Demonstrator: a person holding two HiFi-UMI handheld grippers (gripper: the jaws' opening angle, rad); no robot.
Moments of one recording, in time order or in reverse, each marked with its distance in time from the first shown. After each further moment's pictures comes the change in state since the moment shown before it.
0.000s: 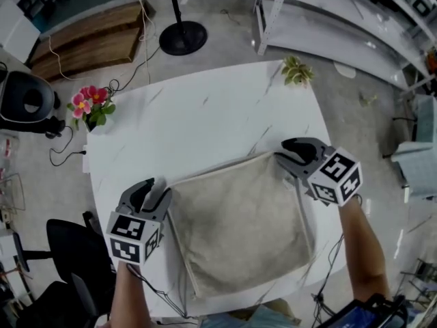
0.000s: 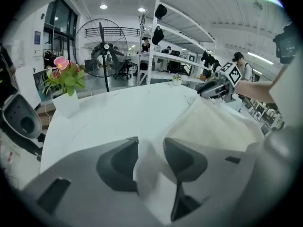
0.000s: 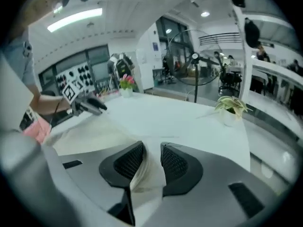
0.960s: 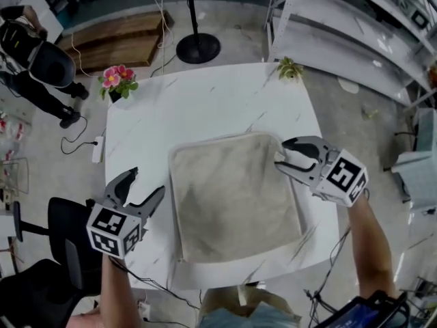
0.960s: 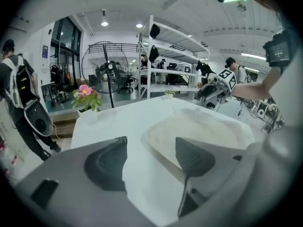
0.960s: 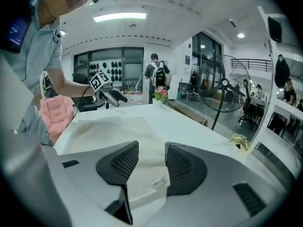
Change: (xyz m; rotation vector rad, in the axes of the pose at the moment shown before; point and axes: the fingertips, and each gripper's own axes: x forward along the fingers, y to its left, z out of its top) left arm -0.104 -0.031 -0.011 0.042 -0.164 0.050; right arm -0.077 0.086 0.014 -0.340 -0.113 0.165
